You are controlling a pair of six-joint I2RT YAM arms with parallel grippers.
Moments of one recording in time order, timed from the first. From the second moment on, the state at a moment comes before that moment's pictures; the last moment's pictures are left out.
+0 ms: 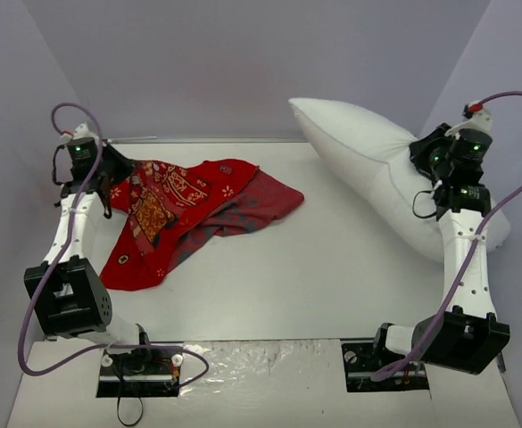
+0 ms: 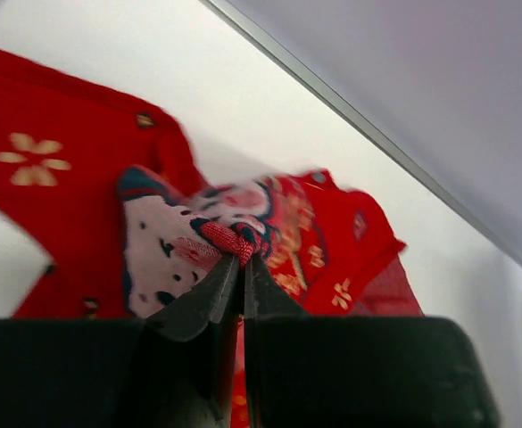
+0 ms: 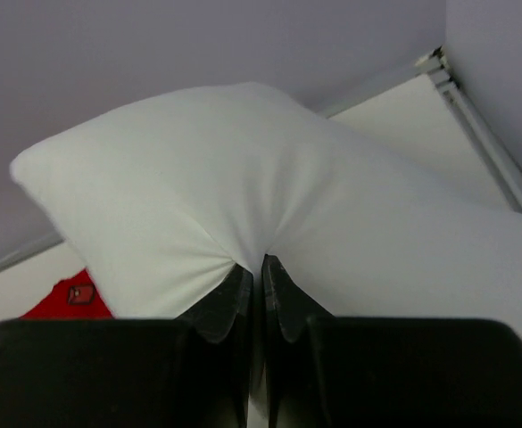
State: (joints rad) left arm 0.26 1.49 1.27 -0.25 0.22 -0.57; right arm -0.29 1.27 1.36 -0.31 -0.21 0.42
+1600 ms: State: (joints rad) left arm -0.28 0.85 1.07 -0.40 0.10 -0.33; right arm -0.17 1.14 1.34 -0.66 -0.06 -0.14
